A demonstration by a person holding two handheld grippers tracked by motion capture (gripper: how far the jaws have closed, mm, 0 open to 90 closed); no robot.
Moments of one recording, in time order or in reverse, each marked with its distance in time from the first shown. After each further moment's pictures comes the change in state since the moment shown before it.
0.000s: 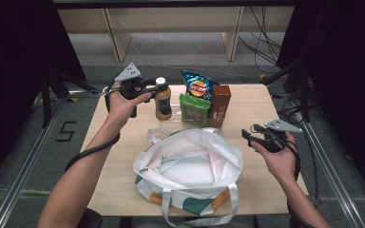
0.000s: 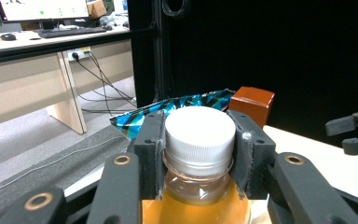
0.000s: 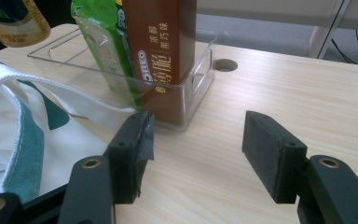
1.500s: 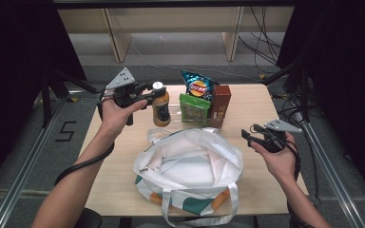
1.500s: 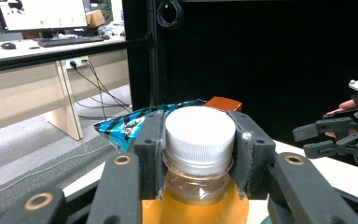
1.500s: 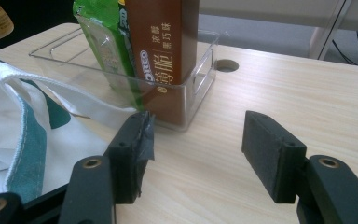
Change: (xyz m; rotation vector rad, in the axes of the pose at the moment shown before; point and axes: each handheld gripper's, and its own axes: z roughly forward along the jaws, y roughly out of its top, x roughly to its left) left arm -0.034 0.010 -0.033 -0.040 -0.009 -0.005; right arm 0.000 0.000 0.000 0.006 0.004 -0.021
